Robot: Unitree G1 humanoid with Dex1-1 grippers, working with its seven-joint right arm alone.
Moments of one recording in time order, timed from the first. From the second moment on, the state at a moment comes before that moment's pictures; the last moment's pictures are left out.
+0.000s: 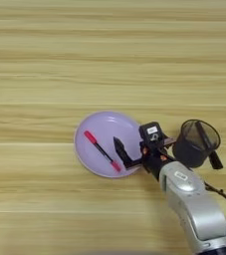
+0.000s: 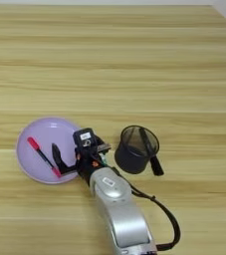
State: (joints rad) arm 0.10 -0.08 0.16 -0.16 0.00 0.40 0.21
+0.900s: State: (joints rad) arm 0.05 -0.08 0.16 -0.06 -0.01 0.36 0.20
